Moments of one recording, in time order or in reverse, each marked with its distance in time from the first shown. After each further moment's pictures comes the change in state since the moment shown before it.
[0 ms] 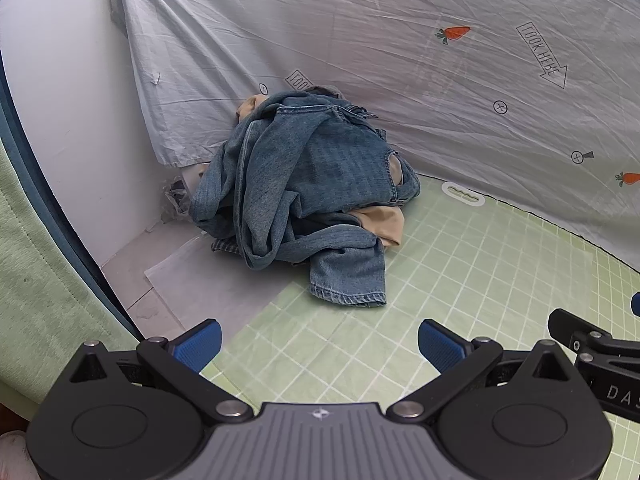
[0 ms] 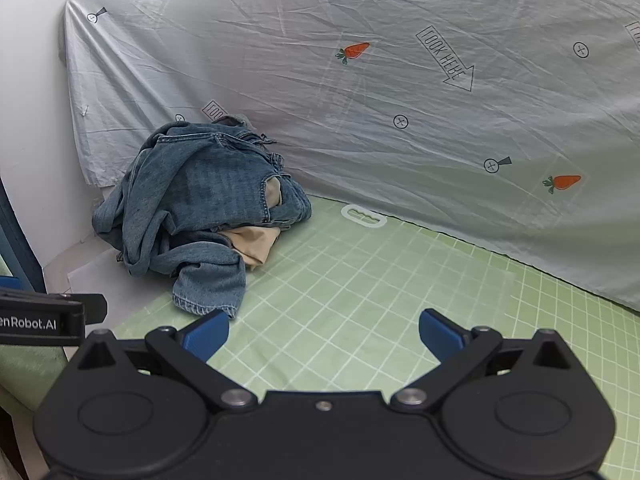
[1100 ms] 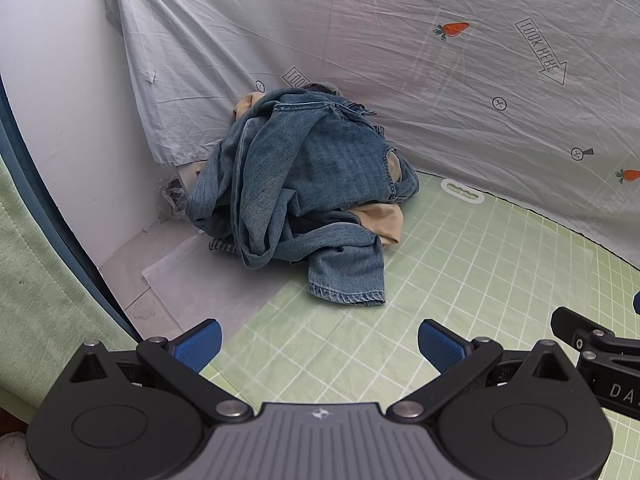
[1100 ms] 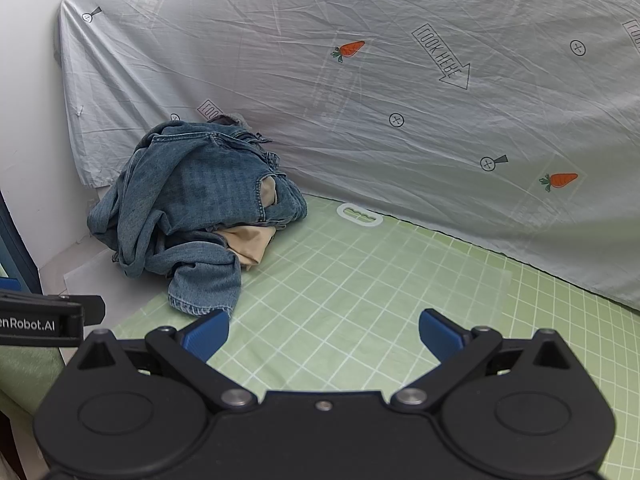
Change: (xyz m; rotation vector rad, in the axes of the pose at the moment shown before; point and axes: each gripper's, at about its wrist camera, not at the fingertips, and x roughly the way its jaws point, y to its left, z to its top) left arm 0.018 0.002 -0.002 0.009 0.015 -0.011; right arm 0.004 0.004 -0.005 0.002 -0.003 -0.016
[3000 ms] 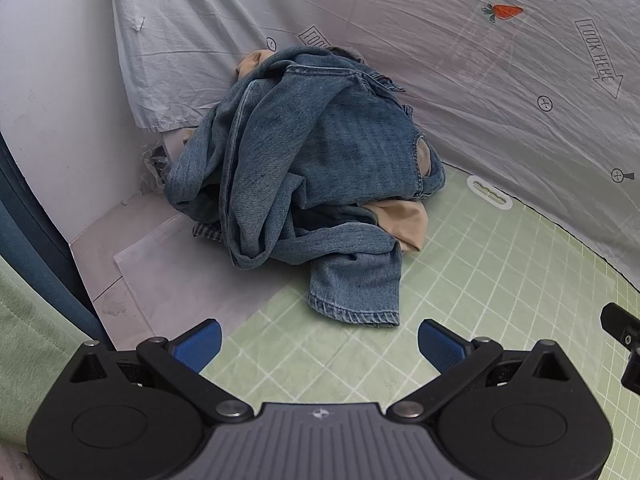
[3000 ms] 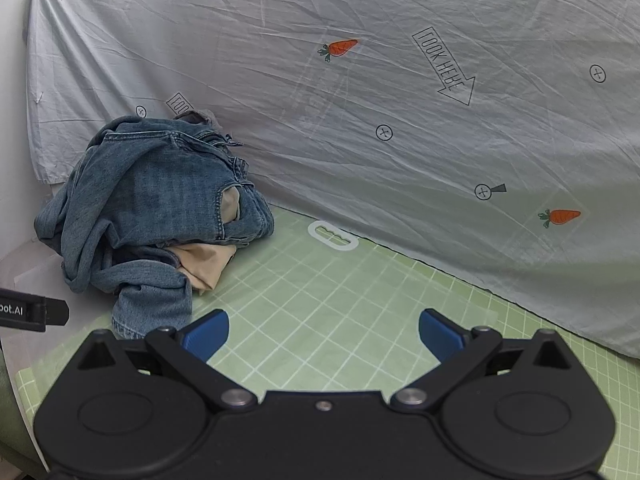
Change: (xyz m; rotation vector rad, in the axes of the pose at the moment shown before) left arm 0.097 0.013 0.035 -0.107 0.128 -0.021; right arm 0.070 -0.015 0.047 -0.071 0.002 -0.079
